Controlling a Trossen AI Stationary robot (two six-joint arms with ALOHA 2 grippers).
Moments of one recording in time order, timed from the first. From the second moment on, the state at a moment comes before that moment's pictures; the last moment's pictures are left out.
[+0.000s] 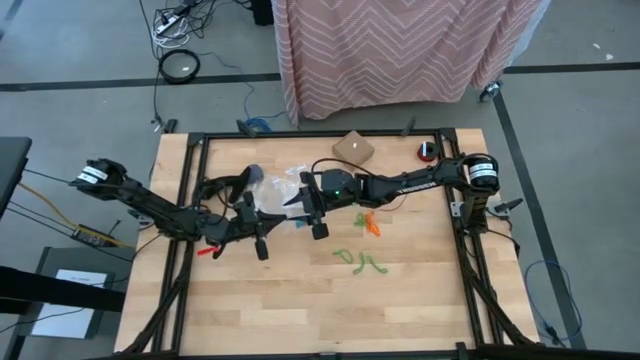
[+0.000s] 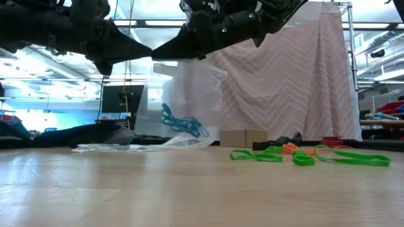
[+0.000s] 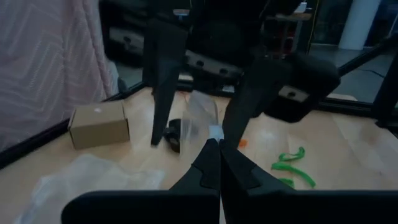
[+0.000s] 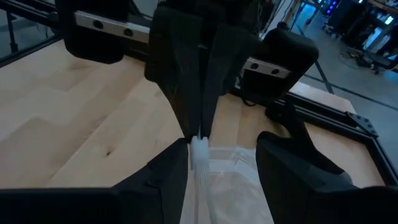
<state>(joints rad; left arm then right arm) -0.35 1.19 0.29 0.82 -0.64 -0.12 -0.04 1.86 1.25 0.28 -0.16 -0.35</state>
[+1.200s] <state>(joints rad) -0.35 1.23 0.30 0.84 -0.66 -0.08 -0.04 1.86 1.25 0.22 -0.15 -0.35</state>
